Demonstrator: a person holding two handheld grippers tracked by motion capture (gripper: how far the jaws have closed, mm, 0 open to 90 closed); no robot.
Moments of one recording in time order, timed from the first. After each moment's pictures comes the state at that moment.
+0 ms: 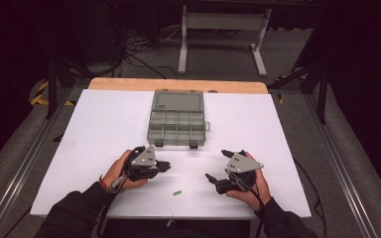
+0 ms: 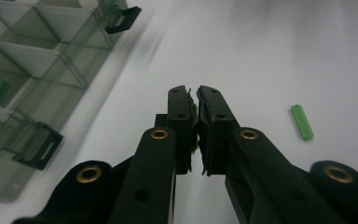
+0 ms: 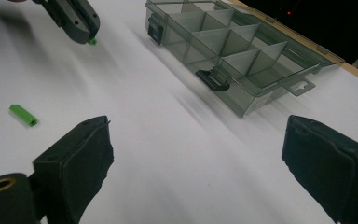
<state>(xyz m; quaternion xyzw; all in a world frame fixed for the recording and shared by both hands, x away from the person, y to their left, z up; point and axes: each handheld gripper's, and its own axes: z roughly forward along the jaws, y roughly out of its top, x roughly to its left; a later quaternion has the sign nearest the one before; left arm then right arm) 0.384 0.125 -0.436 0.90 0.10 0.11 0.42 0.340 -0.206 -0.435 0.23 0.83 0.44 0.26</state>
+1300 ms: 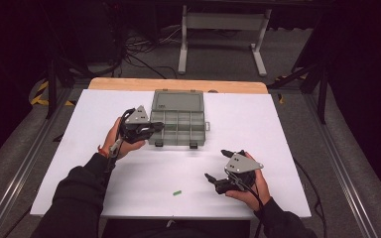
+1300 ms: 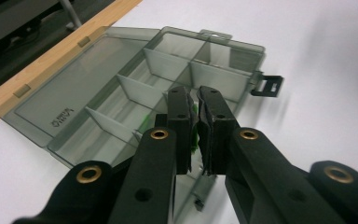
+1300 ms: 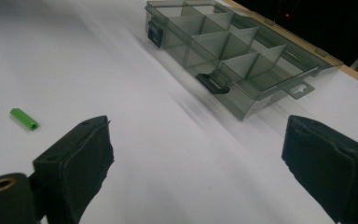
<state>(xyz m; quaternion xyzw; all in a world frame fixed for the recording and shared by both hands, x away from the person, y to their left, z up) 0.466 0.134 -0.393 0.86 0.18 0.17 0.45 0.339 -0.205 -0.434 0.23 0.83 0.44 0.26</state>
